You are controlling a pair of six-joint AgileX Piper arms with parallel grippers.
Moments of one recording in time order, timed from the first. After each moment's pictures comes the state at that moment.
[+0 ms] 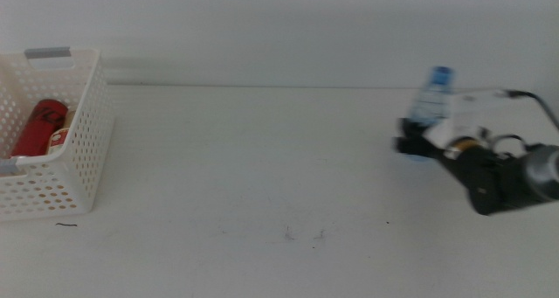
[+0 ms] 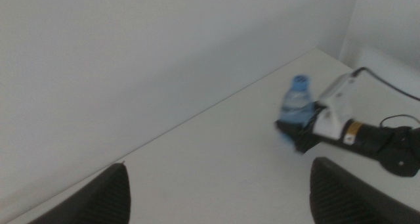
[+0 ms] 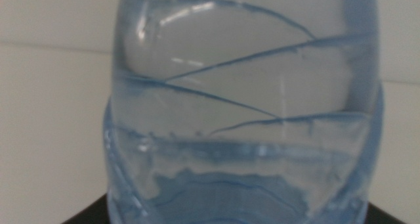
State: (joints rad) left arm -0.26 1.20 -1.70 -0.40 1.07 0.39; right arm 0.19 2.11 -0.96 0.04 -0.73 -0.03
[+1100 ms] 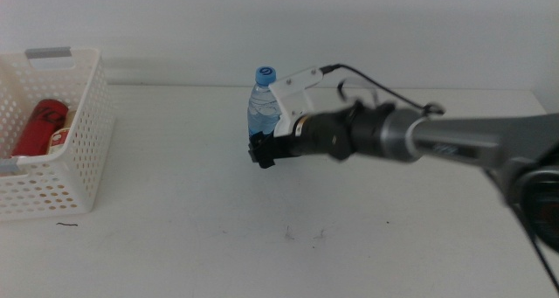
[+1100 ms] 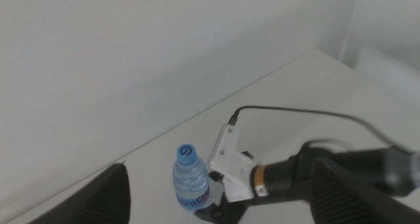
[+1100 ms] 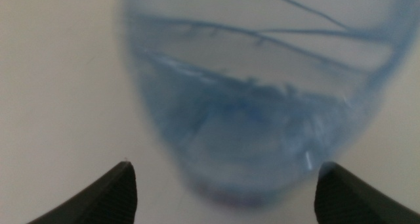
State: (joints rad) left arm -0.26 1.20 -1.70 -0.40 1.07 0.39; right arm 0.61 2.26 -1.59 0.08 0.12 -0.08
